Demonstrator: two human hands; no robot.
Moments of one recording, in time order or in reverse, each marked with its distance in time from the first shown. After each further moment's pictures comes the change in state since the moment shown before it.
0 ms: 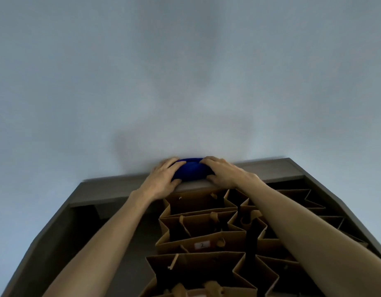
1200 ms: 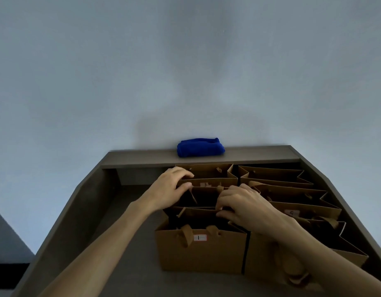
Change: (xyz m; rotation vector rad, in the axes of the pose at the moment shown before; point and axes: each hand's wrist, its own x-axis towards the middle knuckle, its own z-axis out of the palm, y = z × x) left_hand -0.135 0.065 -0.010 -0.257 0.039 -0.038; right_hand -0.186 -0.065 0.030 -0.241 0.040 -0.311
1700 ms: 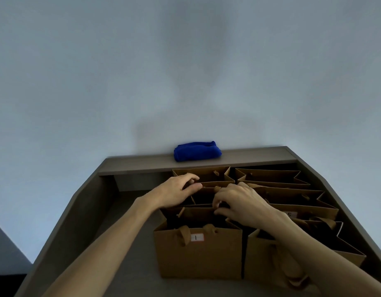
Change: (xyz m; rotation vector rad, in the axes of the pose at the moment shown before) left_hand 0.025 0.011 0.003 -0.081 -0.272 -0.086; right_hand 0.012 0.006 -0.003 0.016 0.006 0.068
